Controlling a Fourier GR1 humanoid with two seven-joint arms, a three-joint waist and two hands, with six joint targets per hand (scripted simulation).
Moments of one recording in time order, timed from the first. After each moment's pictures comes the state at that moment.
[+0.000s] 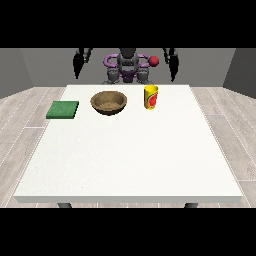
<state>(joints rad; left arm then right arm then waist) 0.03 0.11 0.00 -1.56 0.03 -0.03 0.01 -0.01 -0.12 -0.01 -1.57 0.01 -0.03 0.03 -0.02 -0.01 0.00</state>
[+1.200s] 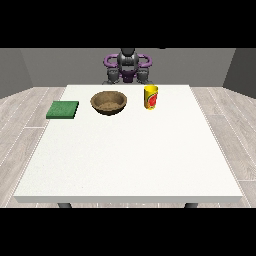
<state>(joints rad) 0.23 0.01 -0.21 -1.92 0.04 0.11 0.12 0.25 -0.06 -0.02 -1.95 -0.22 0.05 0.21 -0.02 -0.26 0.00</state>
